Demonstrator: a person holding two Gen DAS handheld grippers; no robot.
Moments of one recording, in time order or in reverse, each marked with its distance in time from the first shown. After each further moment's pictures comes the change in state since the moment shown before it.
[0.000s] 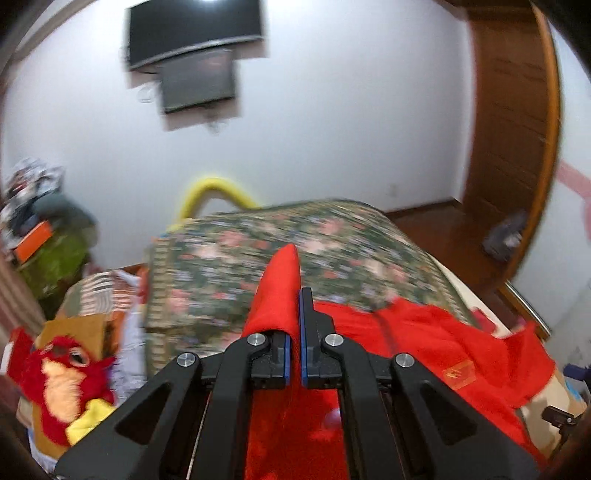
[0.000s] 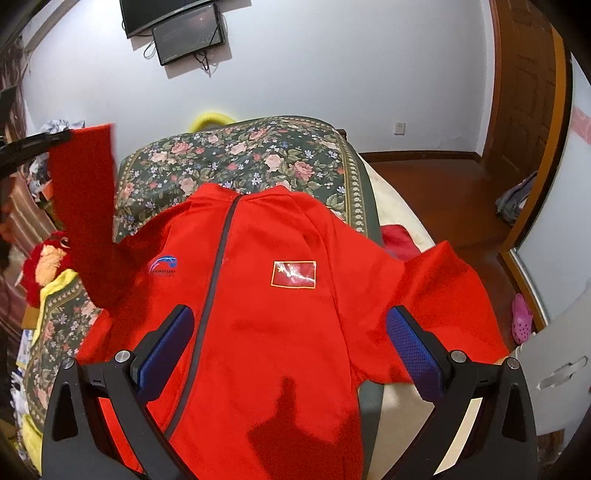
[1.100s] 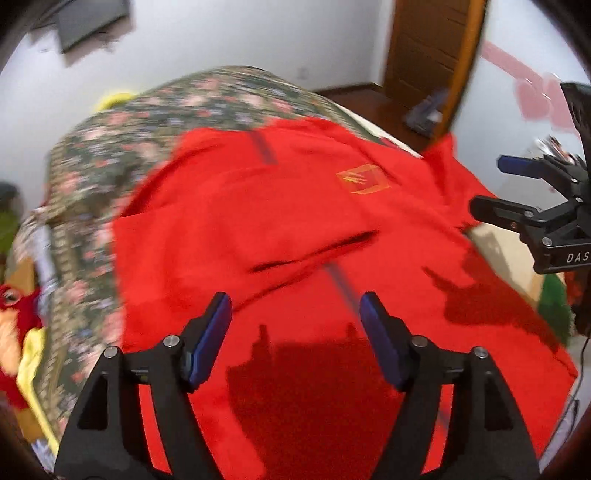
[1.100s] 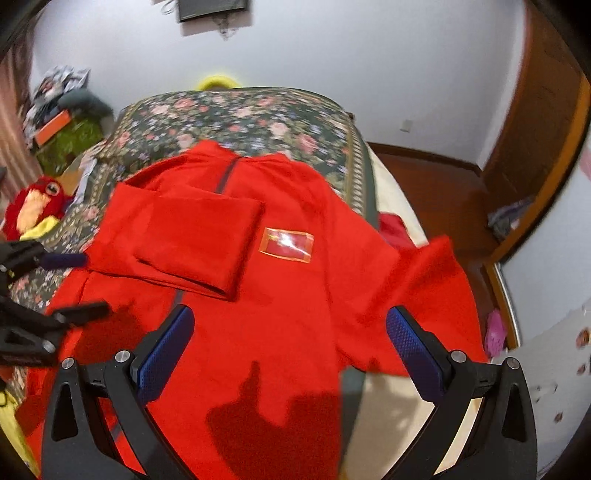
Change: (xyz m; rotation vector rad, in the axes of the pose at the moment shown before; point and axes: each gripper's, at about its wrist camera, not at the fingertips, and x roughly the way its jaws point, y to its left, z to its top) left arm -0.032 -0.070 -0.173 0.140 0.364 -0.216; right arm 0.019 0.035 -0.007 -0.213 0.095 -0.059
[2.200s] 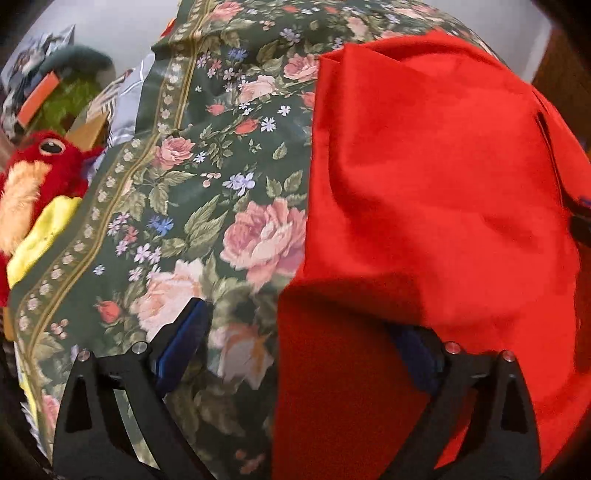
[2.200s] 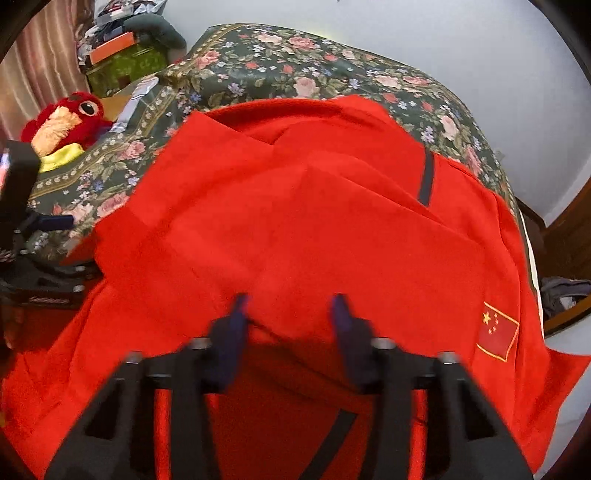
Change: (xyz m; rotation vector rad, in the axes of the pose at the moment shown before) left arm 0.118 0.190 -0.080 -0.386 0.199 0.263; right arm 0.137 0.146 0.036 -0.246 0.090 0.139
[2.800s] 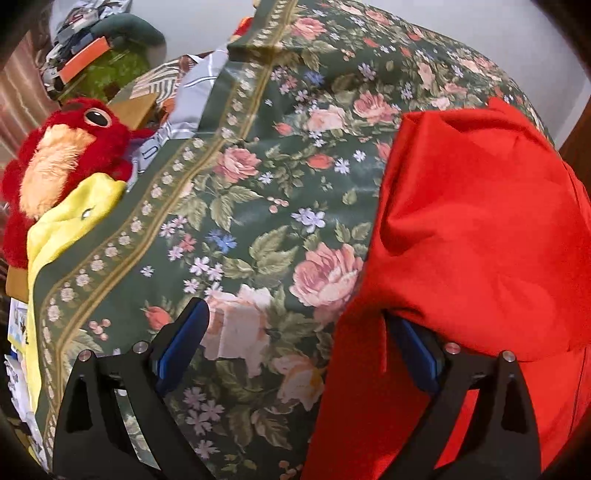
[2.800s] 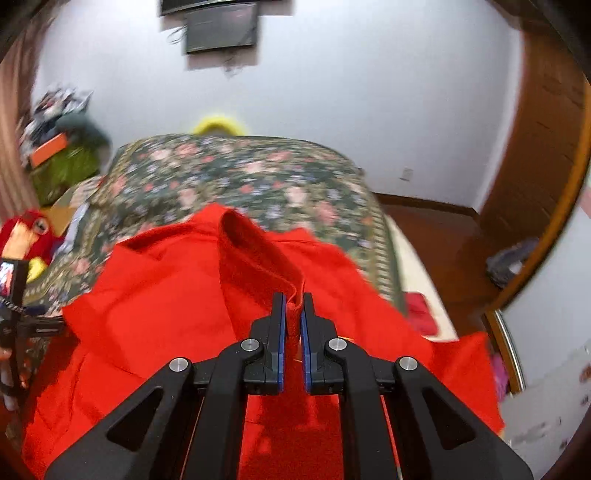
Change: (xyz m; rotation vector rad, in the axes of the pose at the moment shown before) left arm -0.019 0.041 0.017 -0.198 -0.048 0.052; right arm -0.135 -0.118 -0.025 0.307 -0.258 -0.243
